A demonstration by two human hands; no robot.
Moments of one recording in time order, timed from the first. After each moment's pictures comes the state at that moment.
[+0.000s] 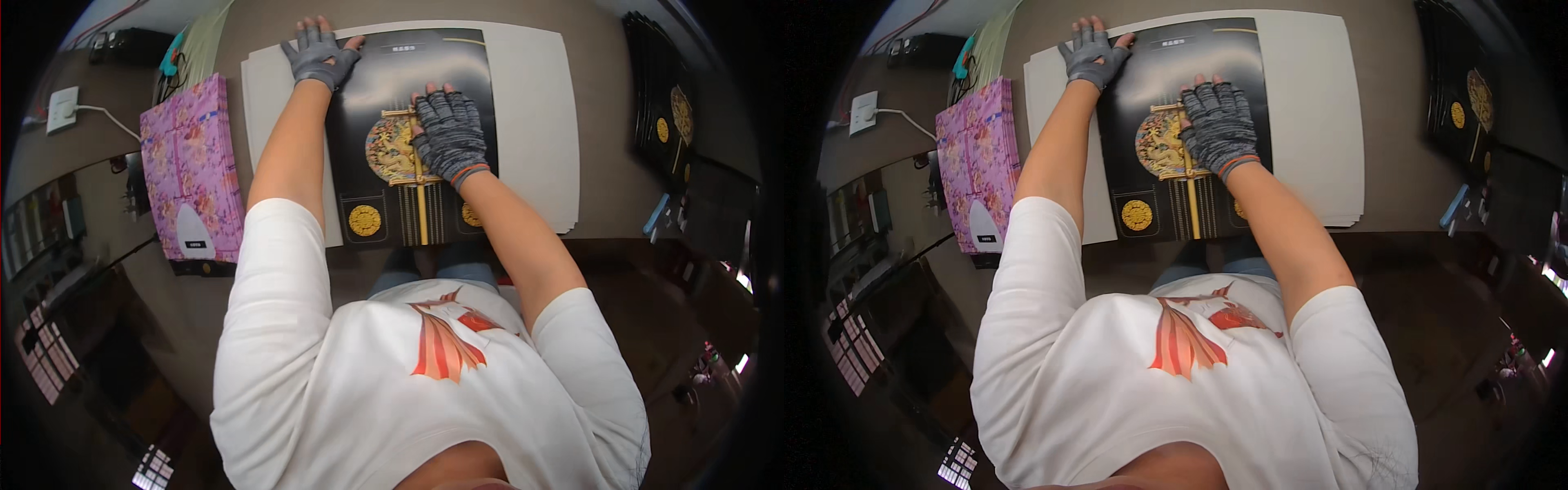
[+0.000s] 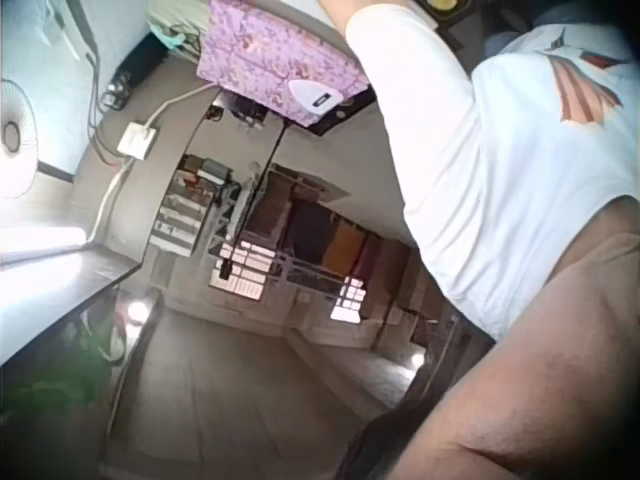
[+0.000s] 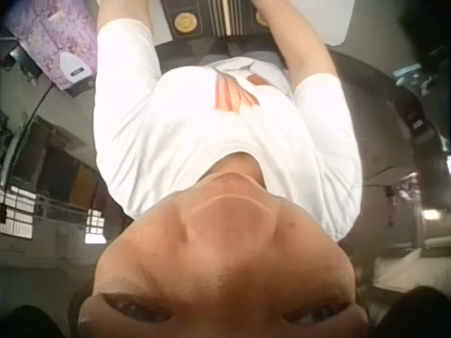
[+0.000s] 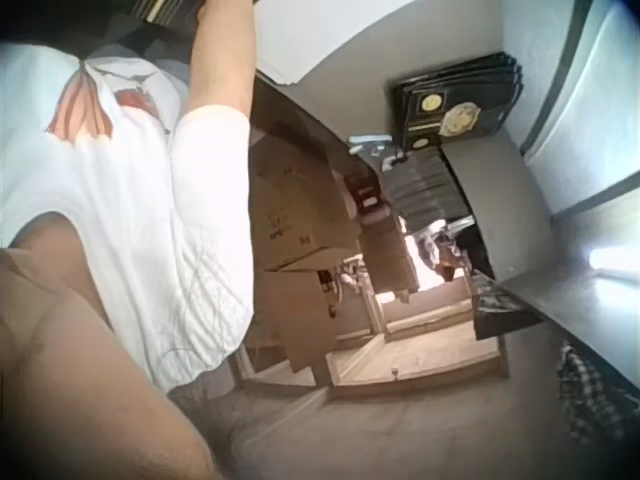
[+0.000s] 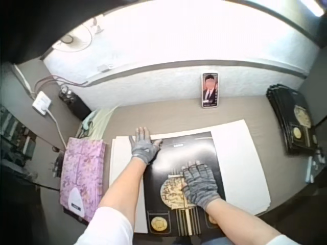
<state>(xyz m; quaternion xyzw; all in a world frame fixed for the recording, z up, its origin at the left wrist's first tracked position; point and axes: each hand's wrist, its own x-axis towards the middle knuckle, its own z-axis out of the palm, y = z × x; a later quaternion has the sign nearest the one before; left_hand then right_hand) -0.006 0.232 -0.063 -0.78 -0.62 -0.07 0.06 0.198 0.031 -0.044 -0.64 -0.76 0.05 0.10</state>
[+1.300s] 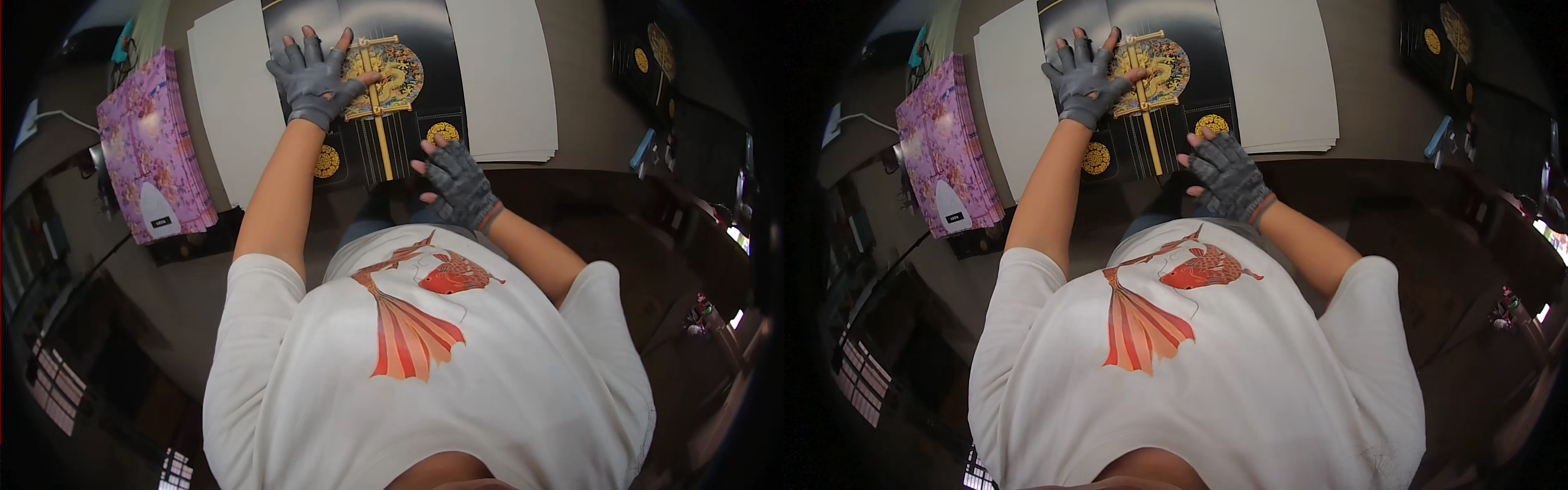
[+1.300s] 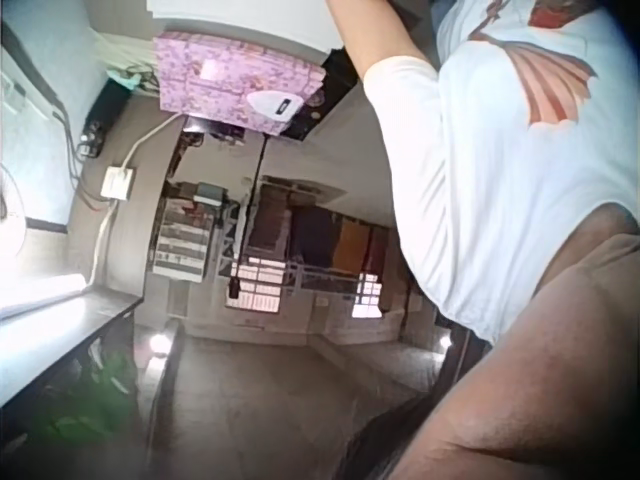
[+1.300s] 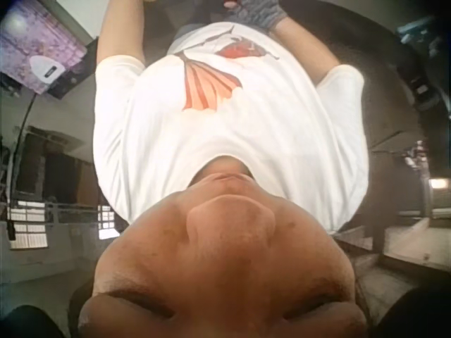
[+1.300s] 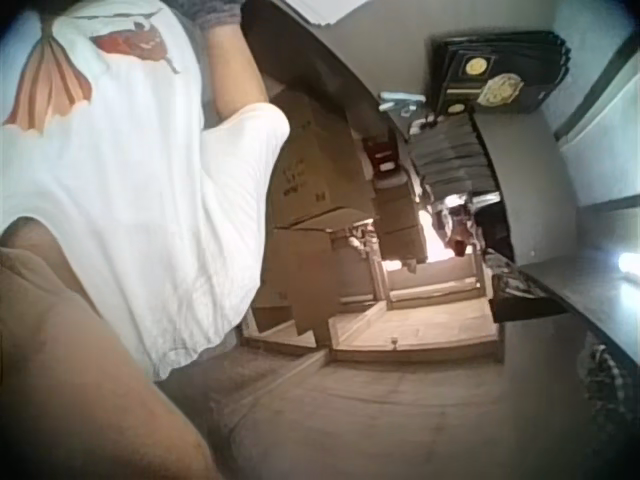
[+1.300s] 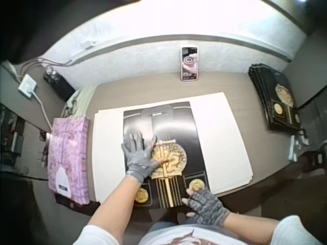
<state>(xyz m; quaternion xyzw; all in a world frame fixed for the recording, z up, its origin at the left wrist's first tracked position) 0.039 0.055 -0.040 -0.83 -0.55 0.03 0.04 0.248 -0.166 -0.025 -0.51 -0.81 0.20 0.21</state>
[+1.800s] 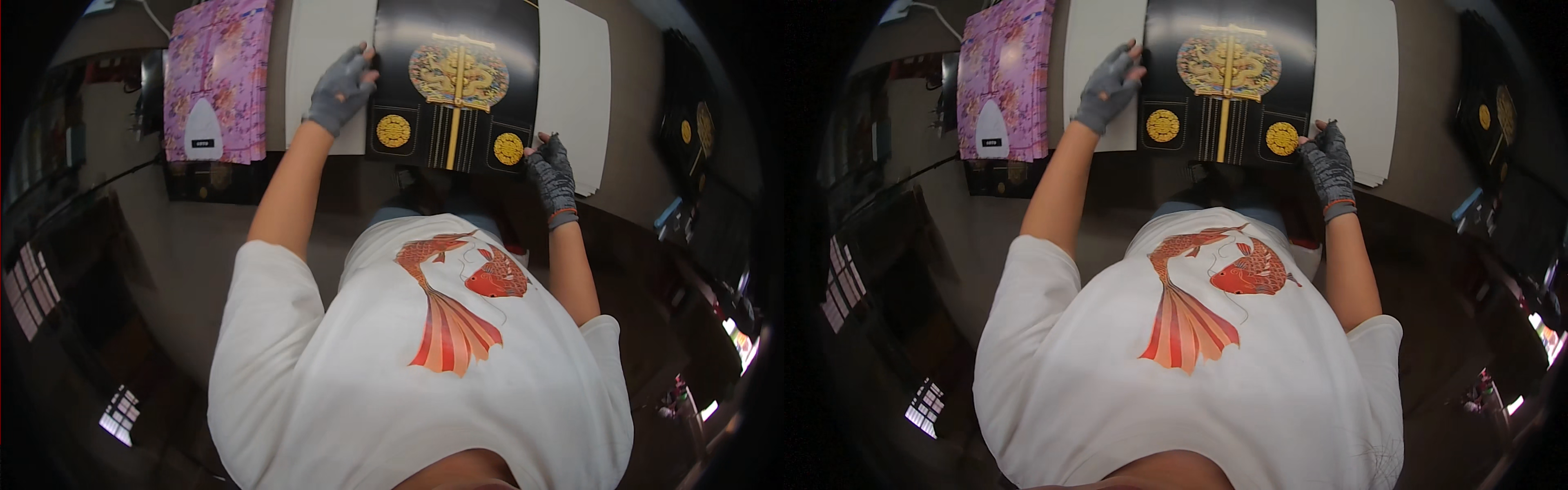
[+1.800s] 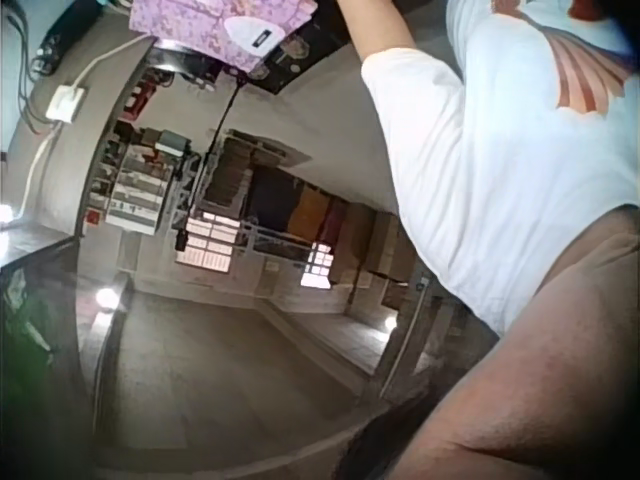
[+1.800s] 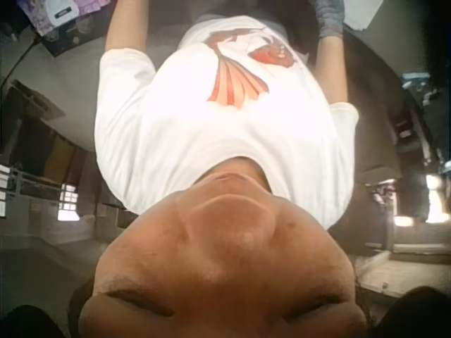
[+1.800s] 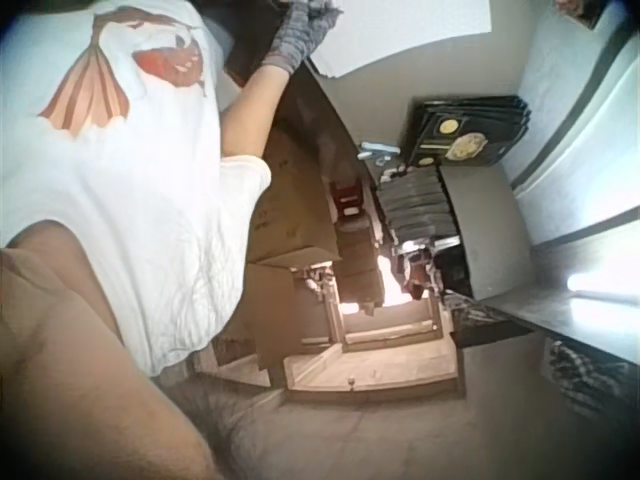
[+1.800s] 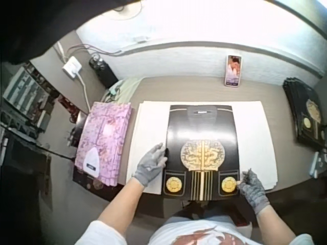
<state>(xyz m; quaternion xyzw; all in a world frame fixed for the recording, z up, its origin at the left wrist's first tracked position) -0.081 0.024 -0.036 -0.80 -0.51 -0.24 -0.20 0.306 -0.134 -0.042 -0.76 -0.41 0.43 0.26</state>
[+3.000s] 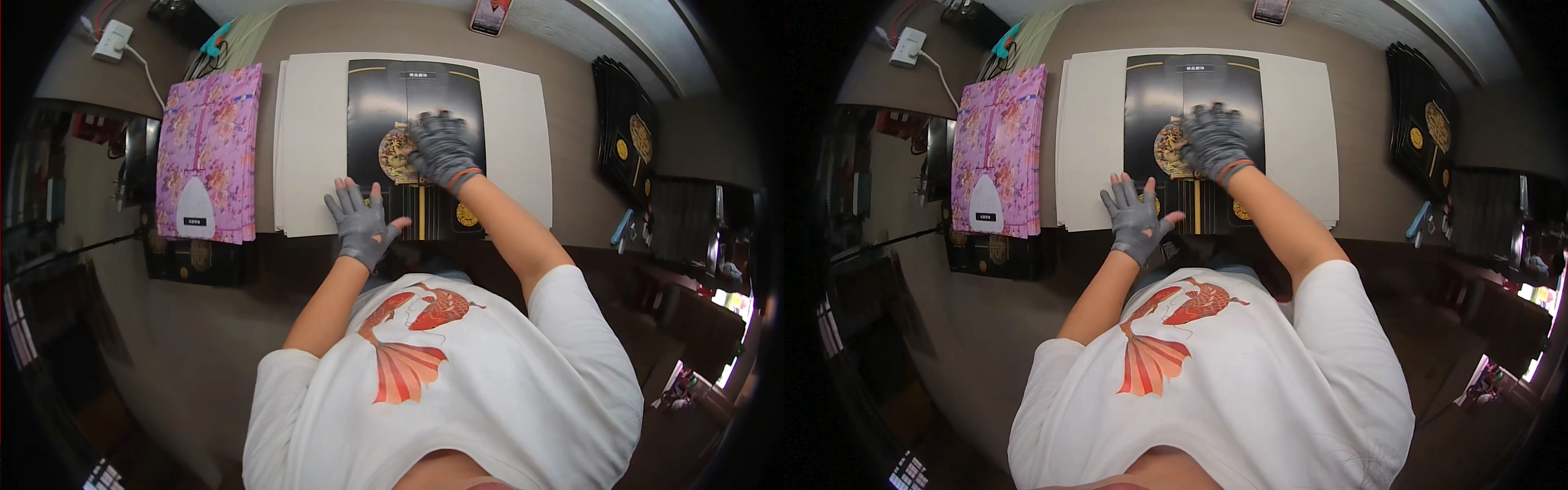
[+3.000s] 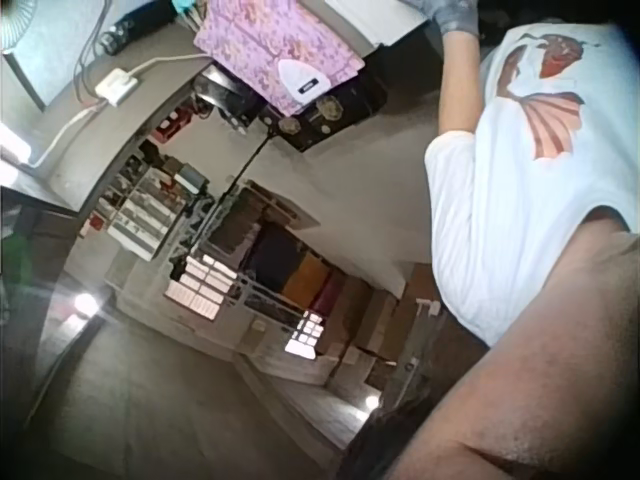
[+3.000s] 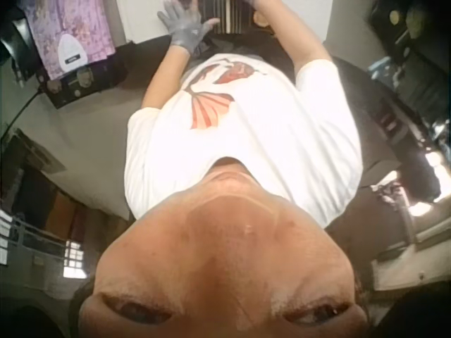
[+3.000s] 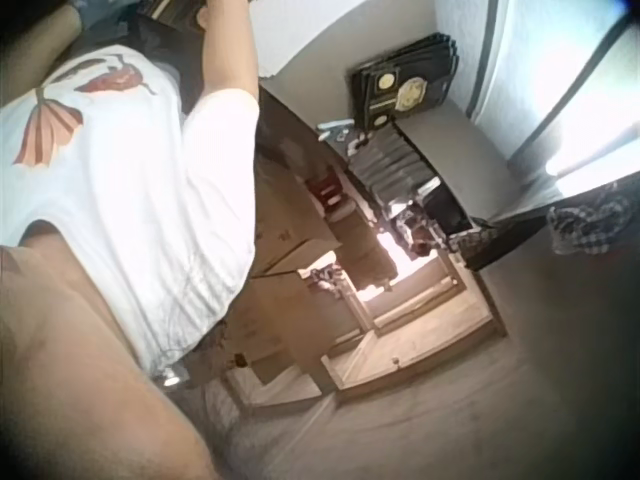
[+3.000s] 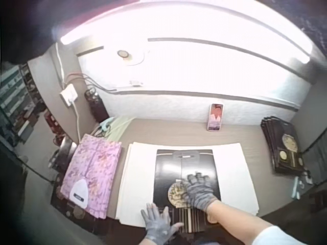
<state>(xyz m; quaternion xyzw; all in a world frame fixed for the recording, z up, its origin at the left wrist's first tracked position) -0.015 -0.092 -0.014 -0.79 -0.61 0.03 -0.10 0.179 0.015 0.015 -0.60 -0.80 -0.02 0.00</state>
